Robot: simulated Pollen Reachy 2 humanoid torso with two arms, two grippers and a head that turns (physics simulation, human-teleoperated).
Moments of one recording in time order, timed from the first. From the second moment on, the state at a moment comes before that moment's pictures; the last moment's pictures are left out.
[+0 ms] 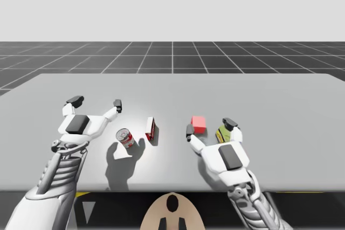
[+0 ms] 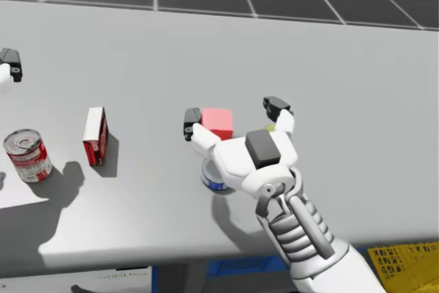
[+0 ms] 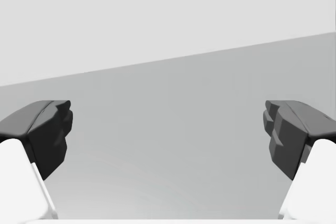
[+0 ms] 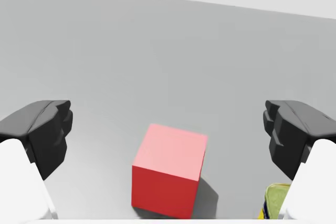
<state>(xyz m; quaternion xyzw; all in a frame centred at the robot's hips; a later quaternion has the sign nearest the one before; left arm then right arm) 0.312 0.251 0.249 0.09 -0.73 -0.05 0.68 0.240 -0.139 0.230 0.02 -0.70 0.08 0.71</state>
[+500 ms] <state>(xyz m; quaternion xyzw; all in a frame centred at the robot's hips) 0.311 0.252 0.249 0.09 -0.73 -0.05 0.68 0.278 -0.119 0.186 0.02 -0.61 0.03 0.79</state>
